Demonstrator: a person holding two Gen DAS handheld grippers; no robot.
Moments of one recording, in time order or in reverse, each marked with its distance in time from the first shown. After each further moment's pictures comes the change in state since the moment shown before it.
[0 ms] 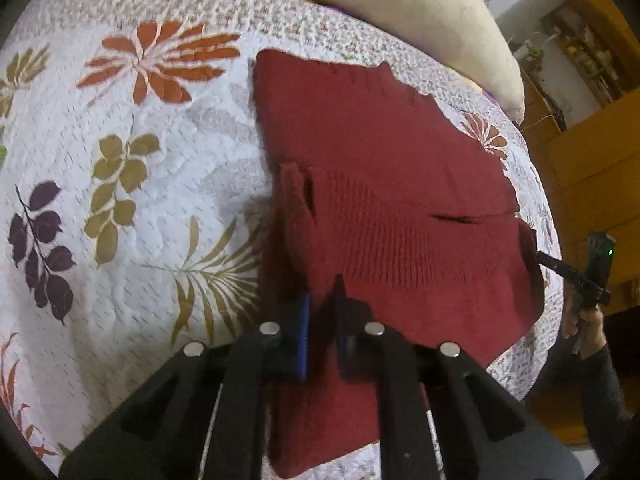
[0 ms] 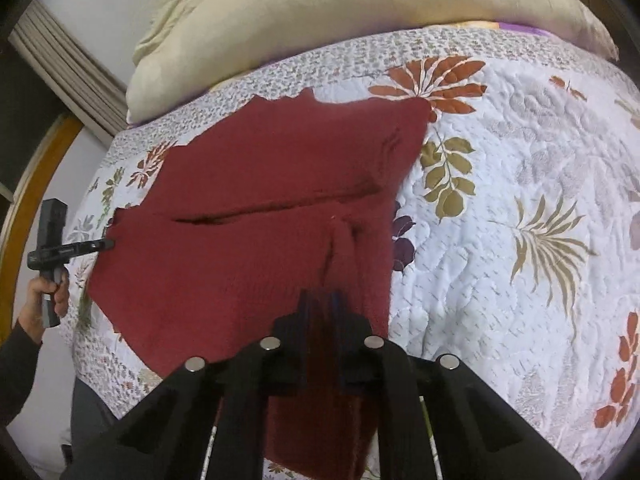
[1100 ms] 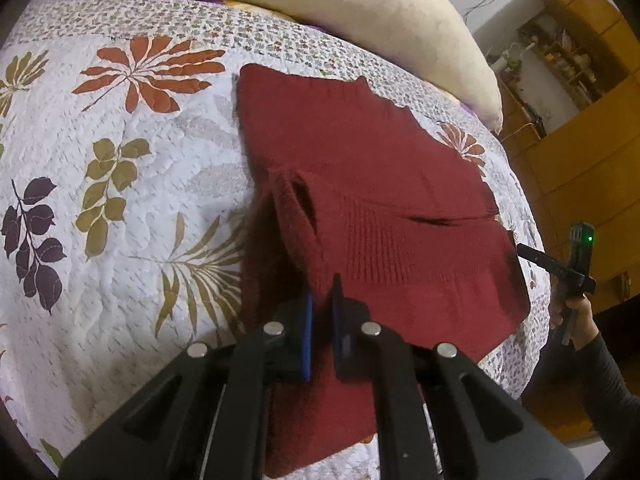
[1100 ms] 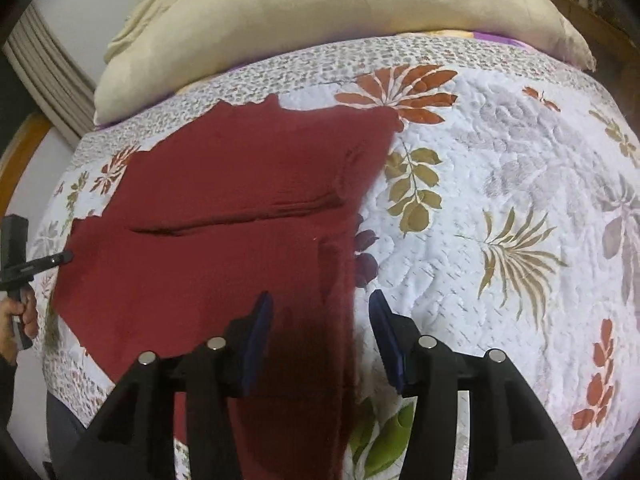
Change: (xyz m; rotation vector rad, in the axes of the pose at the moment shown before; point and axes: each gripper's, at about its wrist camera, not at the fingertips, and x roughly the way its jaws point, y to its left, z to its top) left arm -0.006 -0.002 -0.014 0.002 -0.063 -0.063; right arm 0.012 -0.005 0.010 0.016 -0.017 -0.135
